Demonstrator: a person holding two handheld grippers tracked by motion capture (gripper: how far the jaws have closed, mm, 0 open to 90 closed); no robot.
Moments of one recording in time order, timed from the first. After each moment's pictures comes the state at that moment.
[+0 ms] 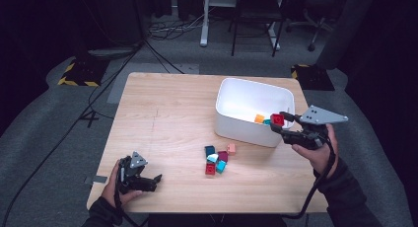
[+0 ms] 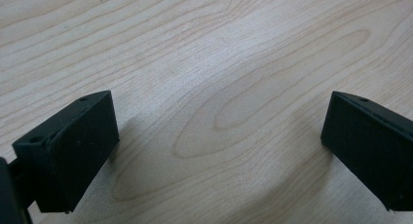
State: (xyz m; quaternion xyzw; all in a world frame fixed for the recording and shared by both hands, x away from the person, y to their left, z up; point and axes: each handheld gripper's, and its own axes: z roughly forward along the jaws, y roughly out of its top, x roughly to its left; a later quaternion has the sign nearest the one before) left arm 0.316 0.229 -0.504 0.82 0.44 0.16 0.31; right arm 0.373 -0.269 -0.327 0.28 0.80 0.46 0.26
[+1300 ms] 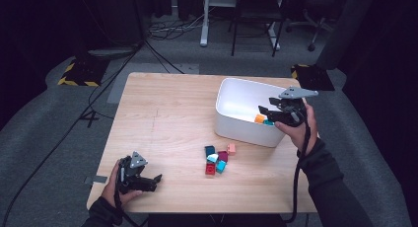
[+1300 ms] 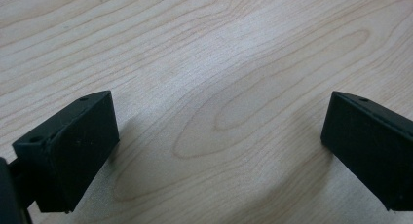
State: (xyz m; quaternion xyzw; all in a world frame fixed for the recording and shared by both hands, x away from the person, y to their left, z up) left arm 0.316 0.229 -0.504 0.82 0.44 0.16 0.31; right arm 0.448 -0.241 -0.342 0.34 0.80 0.41 0.26
